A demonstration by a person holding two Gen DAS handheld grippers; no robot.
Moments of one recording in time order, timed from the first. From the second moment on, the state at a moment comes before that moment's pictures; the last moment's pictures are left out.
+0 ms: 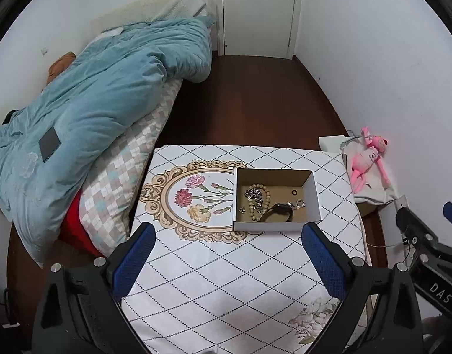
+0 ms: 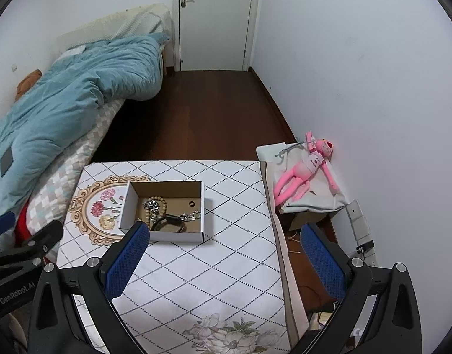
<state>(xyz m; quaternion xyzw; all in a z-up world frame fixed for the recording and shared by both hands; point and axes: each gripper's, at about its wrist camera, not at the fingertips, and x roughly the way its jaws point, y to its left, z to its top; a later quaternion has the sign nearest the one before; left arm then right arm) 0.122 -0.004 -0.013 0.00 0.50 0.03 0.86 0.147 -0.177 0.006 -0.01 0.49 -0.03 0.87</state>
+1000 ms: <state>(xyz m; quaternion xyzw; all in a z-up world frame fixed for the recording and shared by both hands) 0.124 0.006 -0.022 0.00 0.51 0.03 0.86 0.159 -0.164 -0.009 -0.02 0.52 -0.01 0.85</state>
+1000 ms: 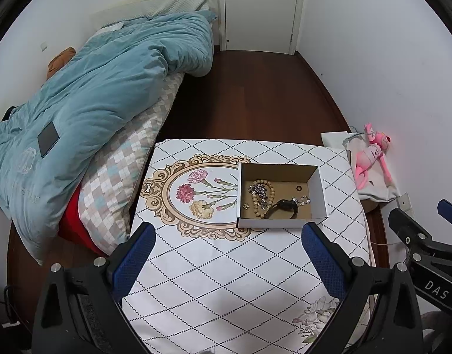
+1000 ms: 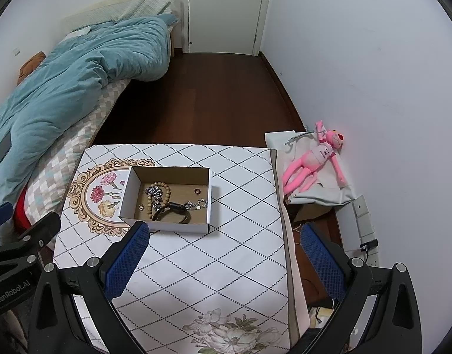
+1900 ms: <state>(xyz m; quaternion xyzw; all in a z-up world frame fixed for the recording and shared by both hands) 0.121 0.008 -0.019 0.01 0.51 0.03 0.86 0.153 -0.162 -0.009 -0.02 0.53 -0.01 0.85</state>
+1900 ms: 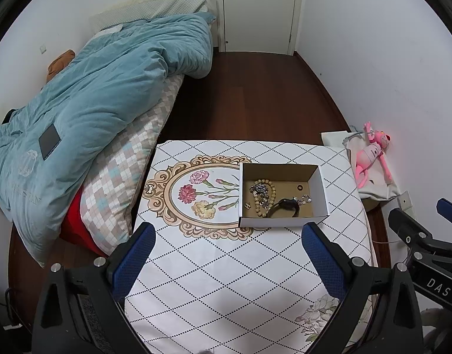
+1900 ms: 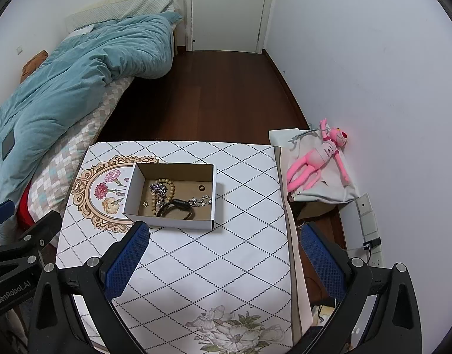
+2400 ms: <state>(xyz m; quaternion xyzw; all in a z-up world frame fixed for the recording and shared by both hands) 0.121 0.007 -0.014 0.01 0.50 0.03 0.86 0.152 -0.163 -0.008 -0.02 0.53 0.00 0.85</state>
